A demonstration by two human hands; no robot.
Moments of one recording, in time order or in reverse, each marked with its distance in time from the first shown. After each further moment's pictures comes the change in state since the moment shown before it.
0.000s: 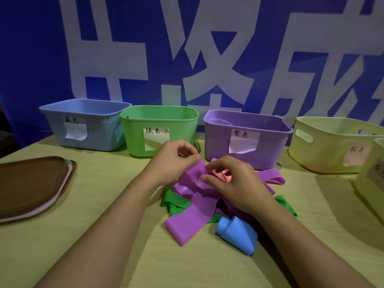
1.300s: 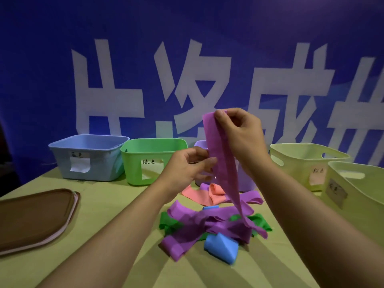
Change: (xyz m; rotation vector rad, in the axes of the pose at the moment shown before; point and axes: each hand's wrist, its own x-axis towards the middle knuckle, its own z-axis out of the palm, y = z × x) left_hand -0.020 0.105 0.011 -0.536 -0.135 0.092; right_hand 0.062 -0.084 -0.112 0.554 0.466 0.032
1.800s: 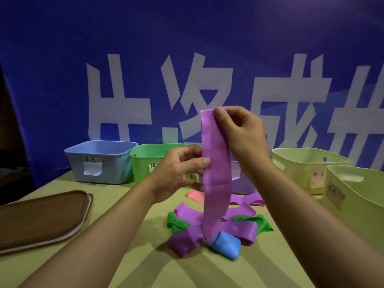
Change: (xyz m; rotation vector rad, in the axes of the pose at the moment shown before) left_hand -0.036 0.049 -0.019 -0.086 -0.193 -0.007; right_hand -0.018 -0.038 0.001 0.116 0.003 -0.078
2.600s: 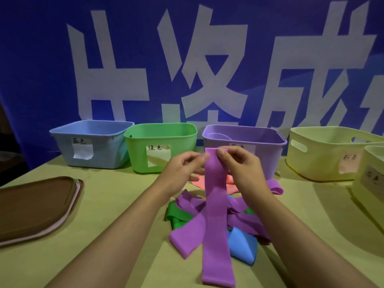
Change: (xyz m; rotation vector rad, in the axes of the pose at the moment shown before) left_hand 0.035 -0.111 -0.041 0.322 0.265 -0.159; right_hand -0.050 0.155 0.007 0.106 -0.080 0.371
